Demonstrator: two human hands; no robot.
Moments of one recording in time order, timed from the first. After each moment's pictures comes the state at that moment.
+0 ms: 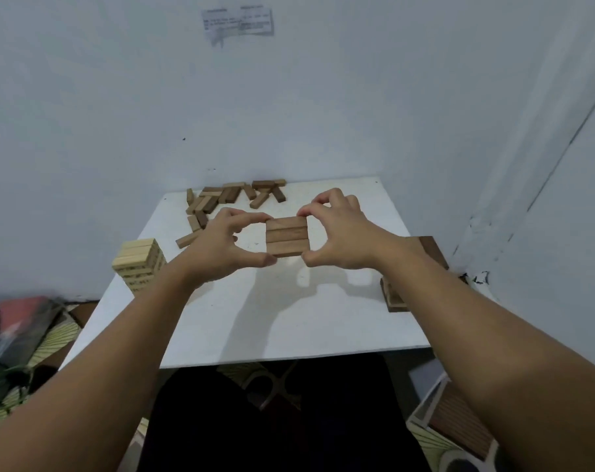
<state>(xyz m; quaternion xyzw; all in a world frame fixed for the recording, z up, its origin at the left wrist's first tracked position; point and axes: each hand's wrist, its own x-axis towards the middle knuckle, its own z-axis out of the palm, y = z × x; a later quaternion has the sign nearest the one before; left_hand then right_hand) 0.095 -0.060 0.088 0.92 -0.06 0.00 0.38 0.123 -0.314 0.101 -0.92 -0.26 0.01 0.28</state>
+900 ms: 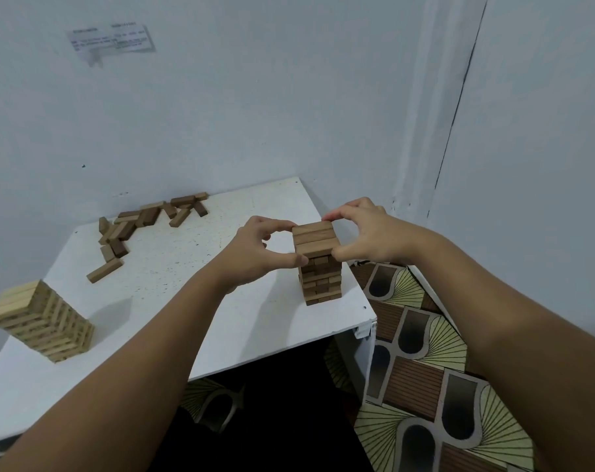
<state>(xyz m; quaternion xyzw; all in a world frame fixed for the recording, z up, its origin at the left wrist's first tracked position) 0.120 -0.246 0.075 0.89 -0.14 -0.08 0.42 0.103 -0.501 0.090 -0.93 -0.11 0.08 0.34</state>
